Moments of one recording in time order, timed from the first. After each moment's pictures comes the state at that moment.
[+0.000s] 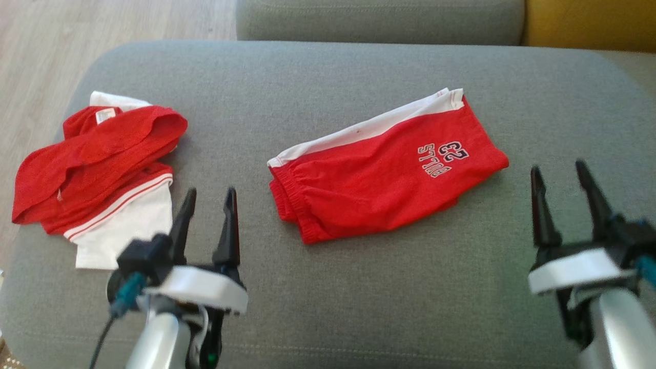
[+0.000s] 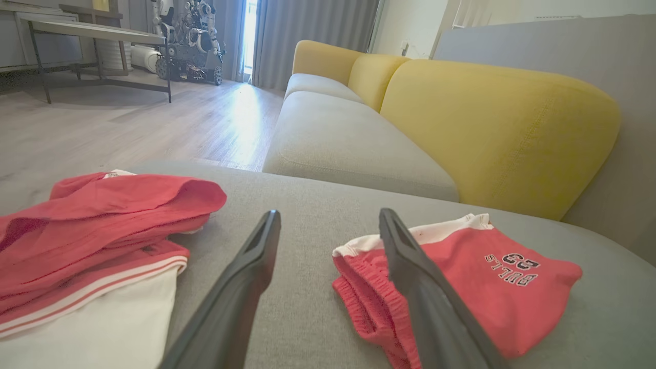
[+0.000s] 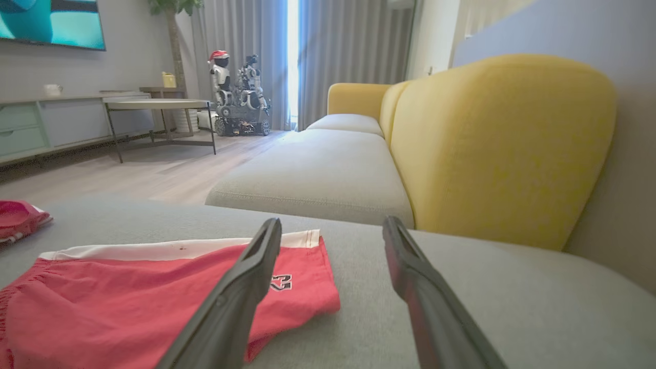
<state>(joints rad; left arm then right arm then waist) -0.12 0.05 -0.25 0.20 -0.30 0.04 -0.26 -0.15 -0.17 0.01 0.27 0.08 0.13 -0.25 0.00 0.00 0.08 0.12</state>
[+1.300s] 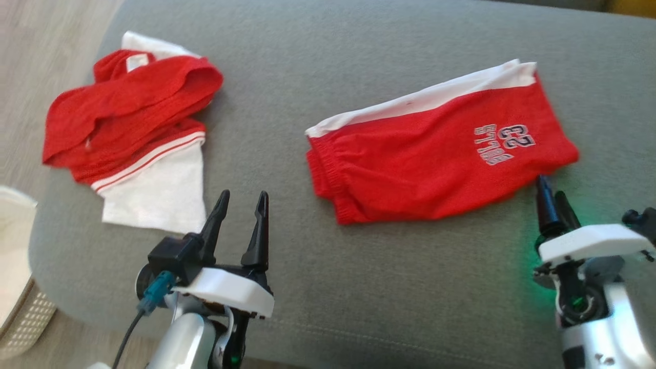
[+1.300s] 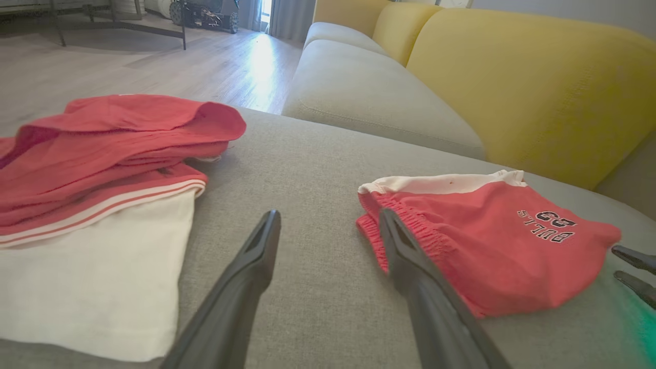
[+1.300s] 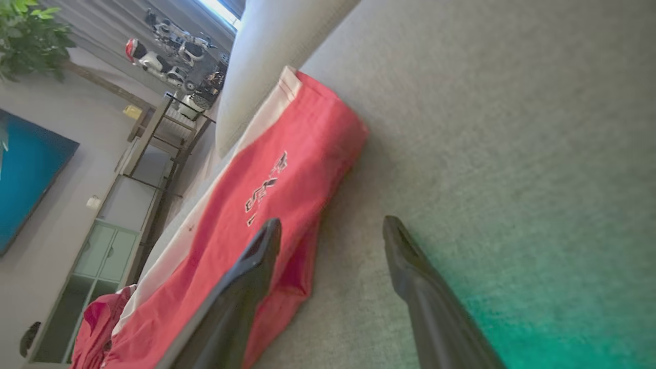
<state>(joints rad) -0.12 0.05 -0.35 0.20 -0.33 0.06 -0.26 -0.24 -0.05 -0.13 0.44 0.76 0.13 0.12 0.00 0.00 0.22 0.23</state>
